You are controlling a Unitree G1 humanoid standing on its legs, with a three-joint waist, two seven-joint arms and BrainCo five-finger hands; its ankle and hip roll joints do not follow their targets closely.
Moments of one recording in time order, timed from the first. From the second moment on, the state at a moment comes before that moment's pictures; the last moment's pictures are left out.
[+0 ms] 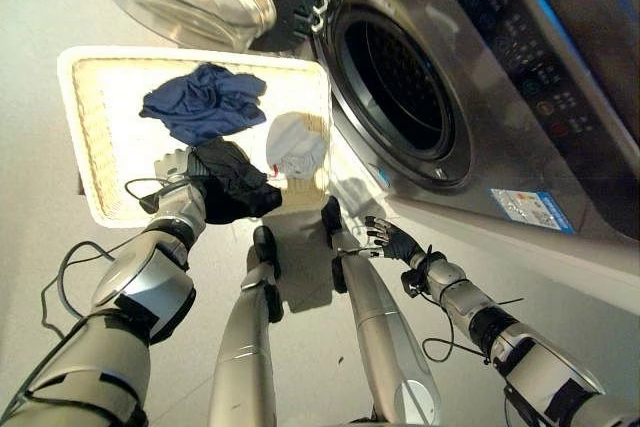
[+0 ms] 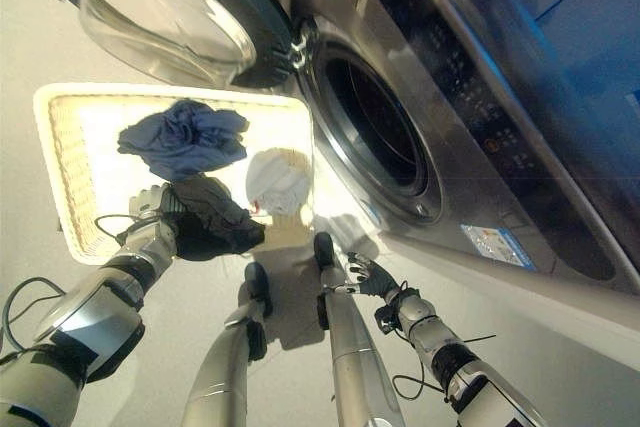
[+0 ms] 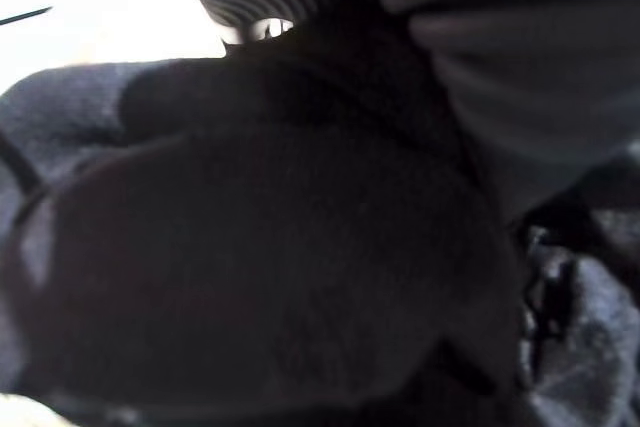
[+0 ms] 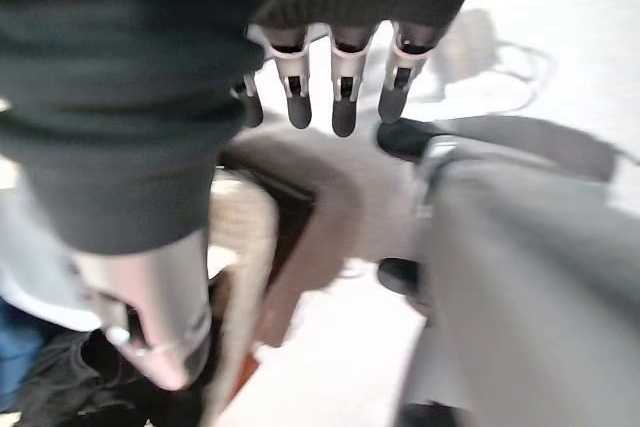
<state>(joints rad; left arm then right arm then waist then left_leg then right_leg) -1.01 0.55 -0.71 1.27 0.22 0.17 0.43 -0.55 -0.34 0.59 0.90 0.45 -0.24 0.15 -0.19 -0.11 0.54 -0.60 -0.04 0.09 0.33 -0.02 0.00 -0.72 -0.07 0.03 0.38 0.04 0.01</state>
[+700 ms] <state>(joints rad) -0.51 0.62 -0.47 0.41 -0.41 0.10 -0.08 -0.57 -0.41 0.48 0.48 0.36 -0.21 0.06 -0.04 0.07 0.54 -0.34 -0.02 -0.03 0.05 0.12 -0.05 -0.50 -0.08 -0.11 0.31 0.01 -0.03</state>
